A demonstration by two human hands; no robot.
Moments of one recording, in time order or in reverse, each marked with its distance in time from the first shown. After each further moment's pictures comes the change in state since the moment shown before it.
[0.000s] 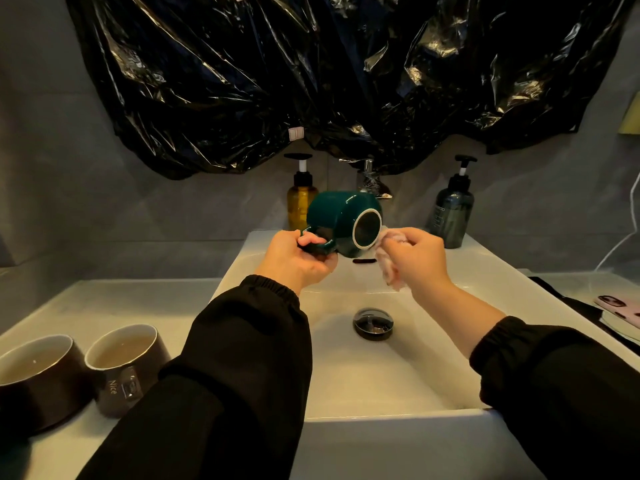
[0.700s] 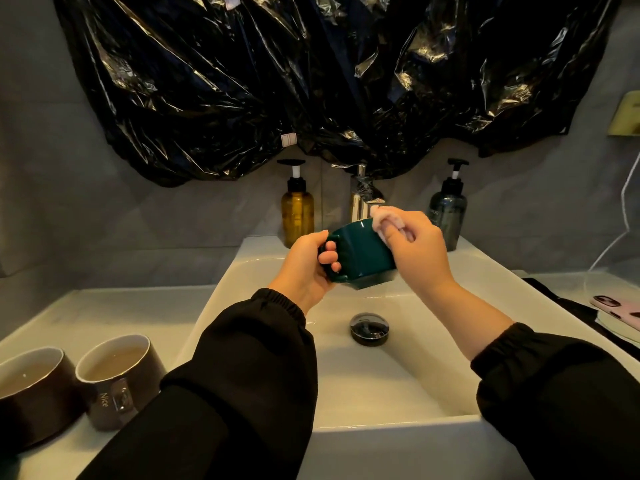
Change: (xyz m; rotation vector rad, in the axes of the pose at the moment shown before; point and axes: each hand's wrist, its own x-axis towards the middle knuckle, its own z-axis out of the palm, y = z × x) left_hand 0.006 -0.025 -0.002 0.578 -0.080 0.156; right_hand 0.007 -0.006 -0.010 -0.111 -0.032 -0.351
